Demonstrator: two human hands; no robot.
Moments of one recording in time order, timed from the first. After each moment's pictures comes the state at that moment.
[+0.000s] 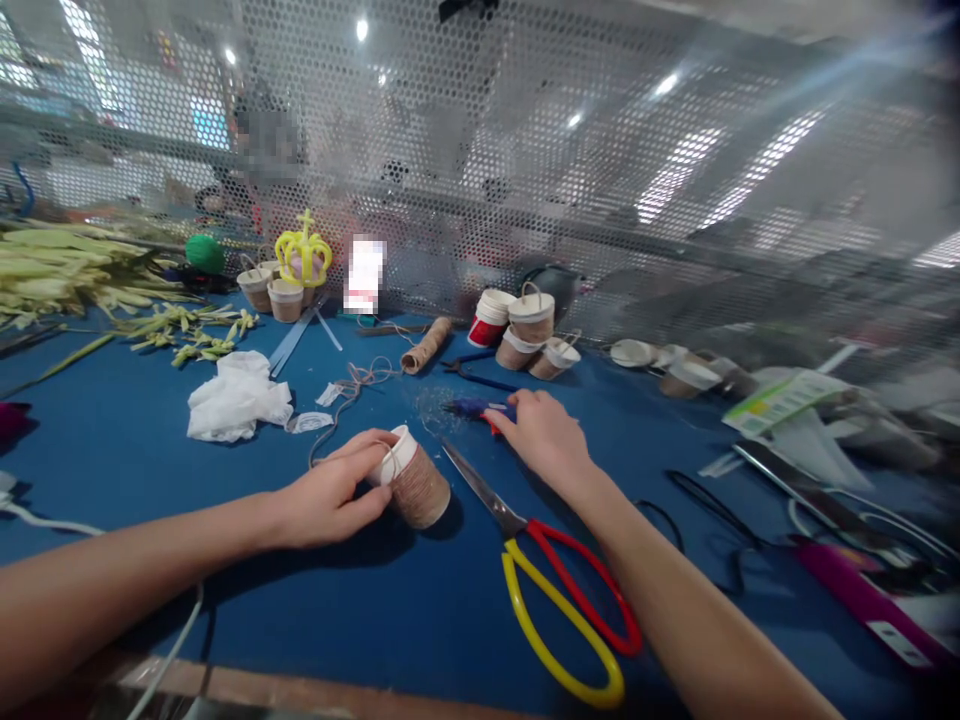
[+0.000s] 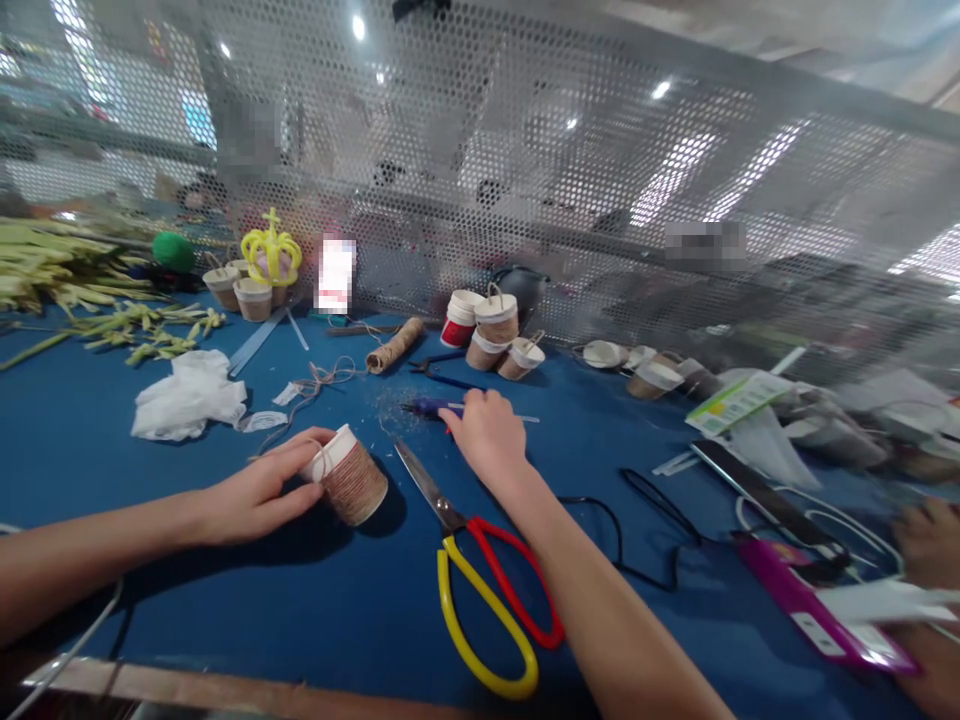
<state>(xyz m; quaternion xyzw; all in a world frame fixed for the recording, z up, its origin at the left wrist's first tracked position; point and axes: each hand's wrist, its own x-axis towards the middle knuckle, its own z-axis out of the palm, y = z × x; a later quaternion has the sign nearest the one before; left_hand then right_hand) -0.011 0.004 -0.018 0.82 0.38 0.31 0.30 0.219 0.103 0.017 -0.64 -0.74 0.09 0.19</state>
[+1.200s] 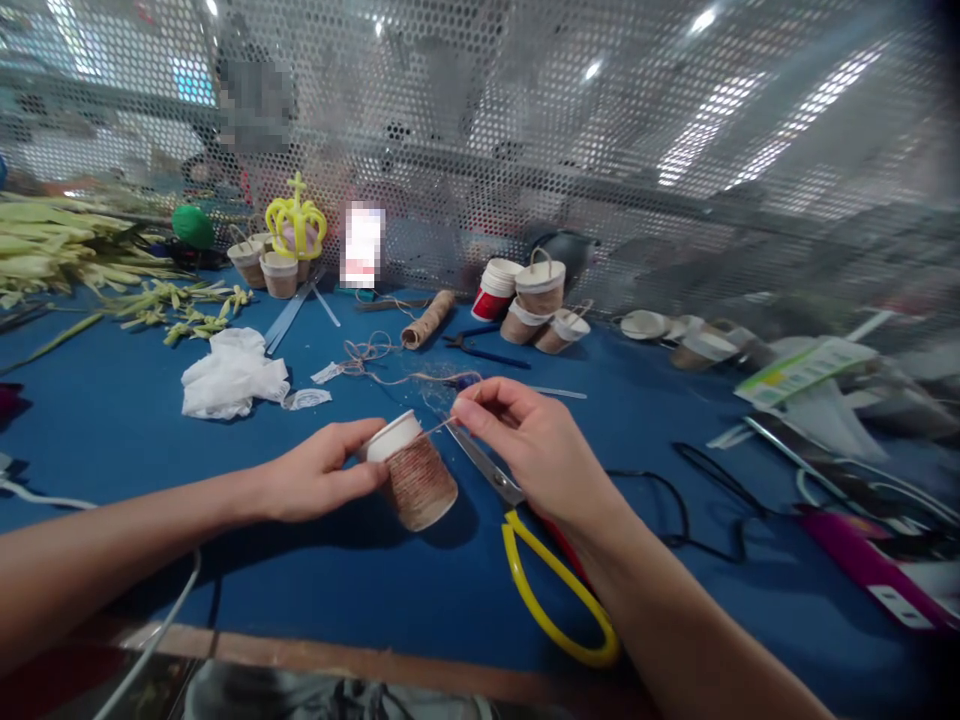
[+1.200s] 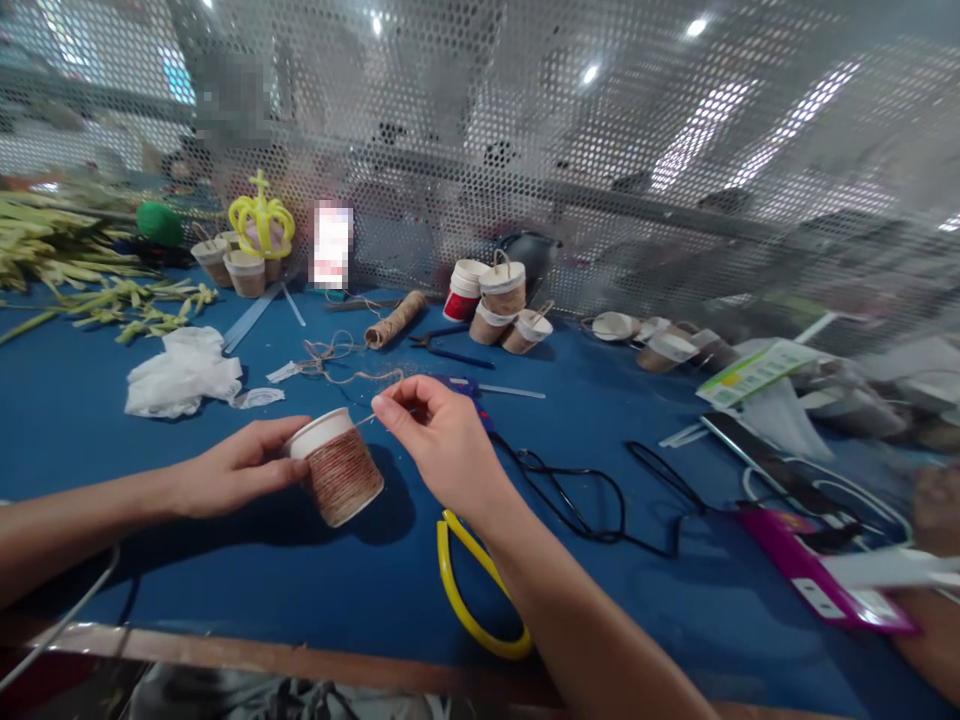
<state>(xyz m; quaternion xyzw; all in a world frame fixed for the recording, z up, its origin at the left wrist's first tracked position) -0.013 -0.002 -0.005 0.72 0.38 0.31 0.50 0.184 0.034 0.037 -0.44 -0.72 0.39 0.38</state>
